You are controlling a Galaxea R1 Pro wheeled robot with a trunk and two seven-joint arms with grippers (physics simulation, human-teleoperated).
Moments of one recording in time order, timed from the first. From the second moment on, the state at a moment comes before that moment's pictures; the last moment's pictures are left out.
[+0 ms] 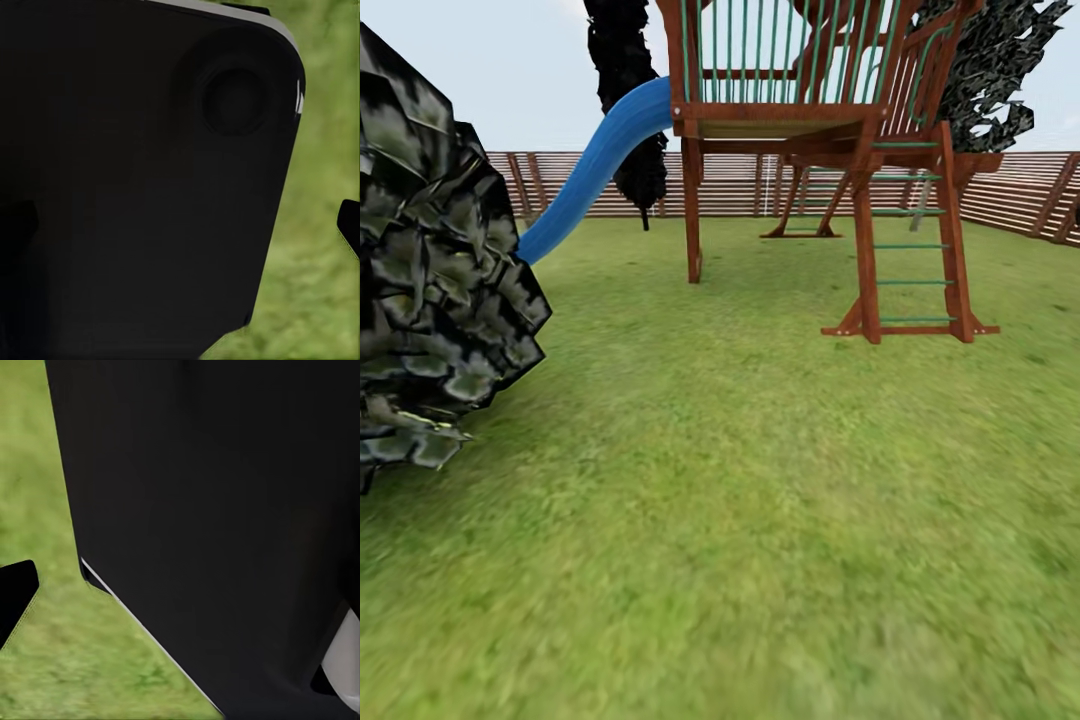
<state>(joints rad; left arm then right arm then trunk) 0.00 -0.02 0.01 -0.06 0.01 0.00 -0.01 -0.06 0.00 0.06 -0.05 0.05 -0.12 0.06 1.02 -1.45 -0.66</state>
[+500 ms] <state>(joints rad) 0.00 -0.02 0.01 -0.06 0.01 0.00 -0.01 -0.06 -0.01 0.06 -0.05 0.05 -0.12 0.06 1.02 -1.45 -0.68</state>
